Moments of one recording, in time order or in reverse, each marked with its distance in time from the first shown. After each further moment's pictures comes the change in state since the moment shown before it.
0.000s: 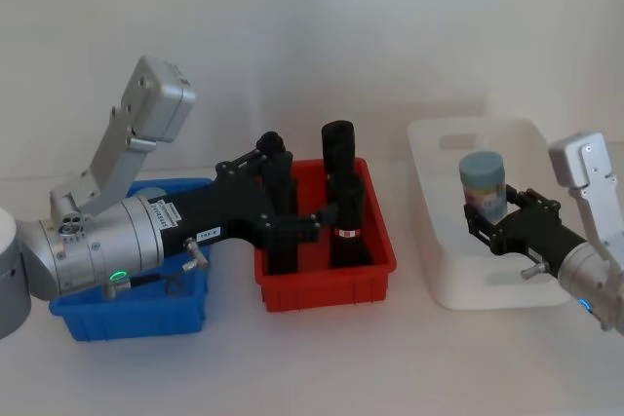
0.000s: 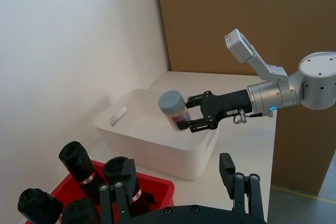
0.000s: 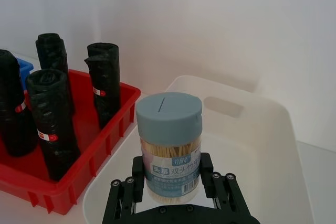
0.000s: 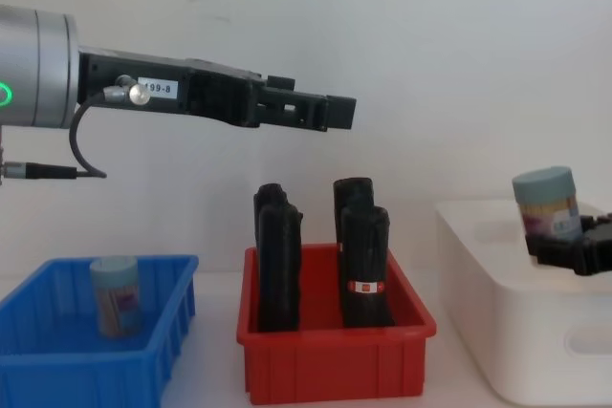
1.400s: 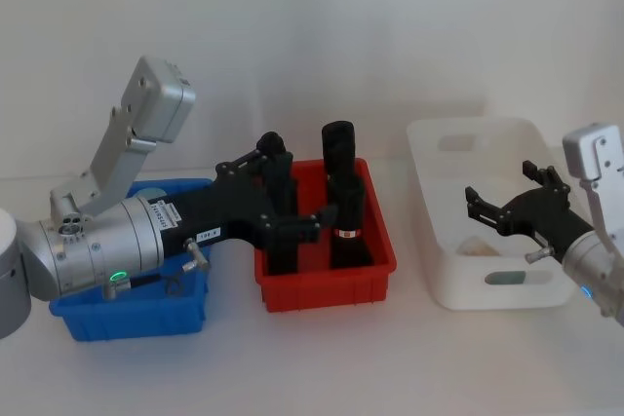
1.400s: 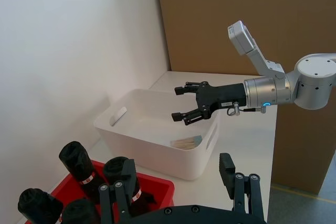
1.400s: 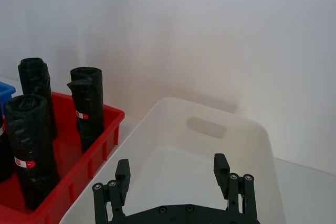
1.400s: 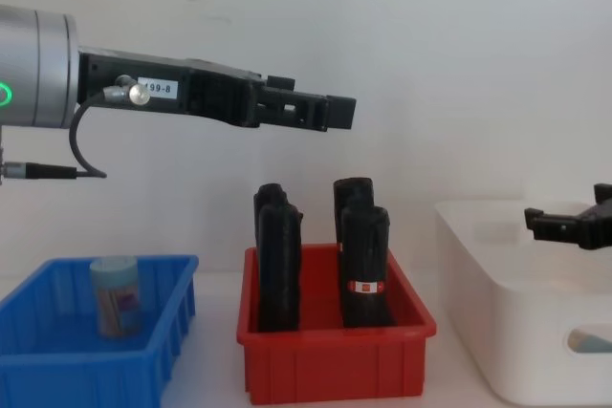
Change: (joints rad) left arm 0.000 0.000 0.000 0.000 0.000 0.000 0.000; right arm 0.027 -0.015 0.009 0.058 -0.005 -0.113 -0.038
